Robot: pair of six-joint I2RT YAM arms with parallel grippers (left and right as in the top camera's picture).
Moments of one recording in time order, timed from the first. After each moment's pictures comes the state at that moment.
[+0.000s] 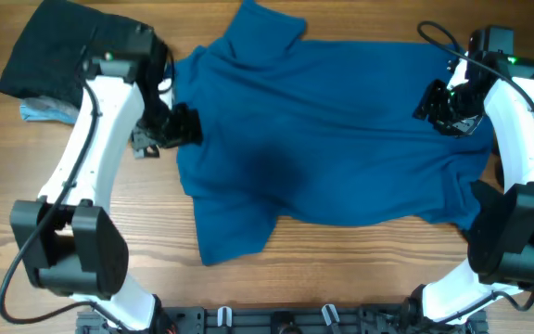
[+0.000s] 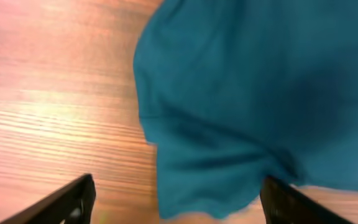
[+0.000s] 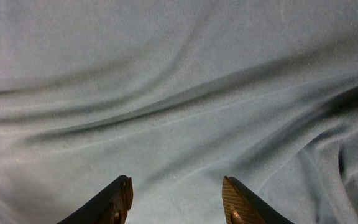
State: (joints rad) left arm -0.12 1.80 1.51 -1.29 0.13 -0.33; right arm -0.18 1.82 1.51 -1.07 -0.16 0.28
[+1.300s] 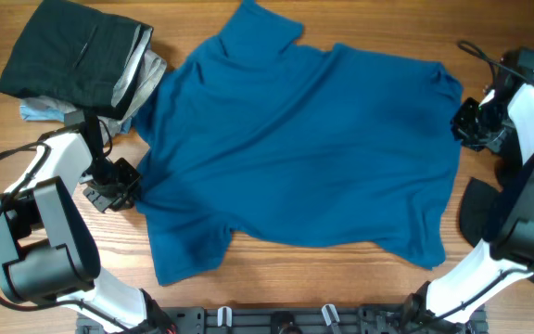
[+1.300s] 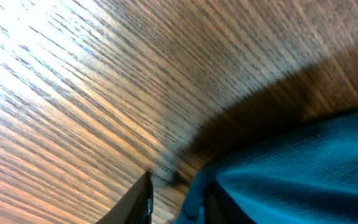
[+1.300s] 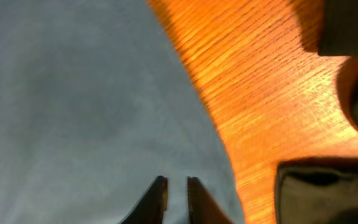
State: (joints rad) left arm 0.29 1.82 1.03 -0.92 0.07 -0.49; right arm -0.37 1.97 1.48 -0.99 -0.03 0.32
